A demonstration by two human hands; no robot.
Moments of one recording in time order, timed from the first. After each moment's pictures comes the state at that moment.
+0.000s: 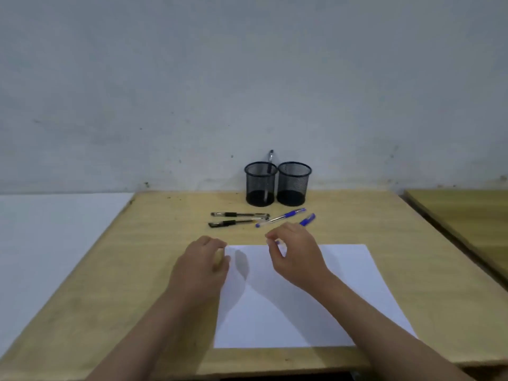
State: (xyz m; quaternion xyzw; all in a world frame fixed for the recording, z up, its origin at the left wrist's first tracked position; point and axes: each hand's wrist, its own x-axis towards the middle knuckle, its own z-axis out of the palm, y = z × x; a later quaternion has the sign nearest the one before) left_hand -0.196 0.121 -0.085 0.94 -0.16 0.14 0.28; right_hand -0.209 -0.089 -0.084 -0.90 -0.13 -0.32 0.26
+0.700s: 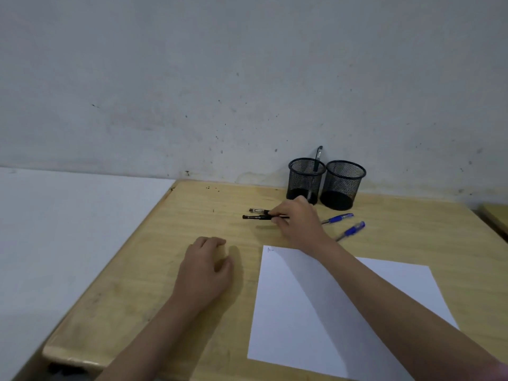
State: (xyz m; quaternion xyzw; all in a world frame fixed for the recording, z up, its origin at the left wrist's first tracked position) left_hand -0.187 0.169 -0.101 0.93 -0.05 0.16 0.33; right_hand -0.101 -0.045 -0.077 -0.94 -0.15 -0.19 0.24
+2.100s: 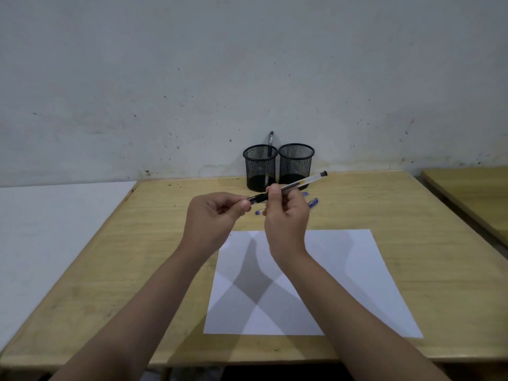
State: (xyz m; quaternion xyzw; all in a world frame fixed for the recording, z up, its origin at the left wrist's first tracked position) left_hand -0.196 0.068 -0.016 0.76 -0.15 0.12 0.62; right_hand -0.196 -0.047 -0.045 -0.60 0.06 -0.33 0.73
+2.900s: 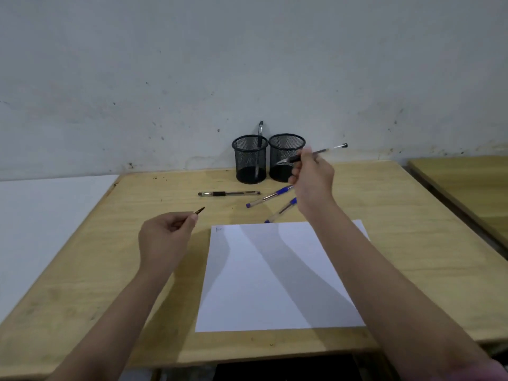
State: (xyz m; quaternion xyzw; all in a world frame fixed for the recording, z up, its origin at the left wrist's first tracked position) left_hand -0.188 0.118 -0.063 0.82 0.05 0.16 0.55; right_hand -0.151 -0.115 -0.015 -0.50 0.17 -0.24 0.81
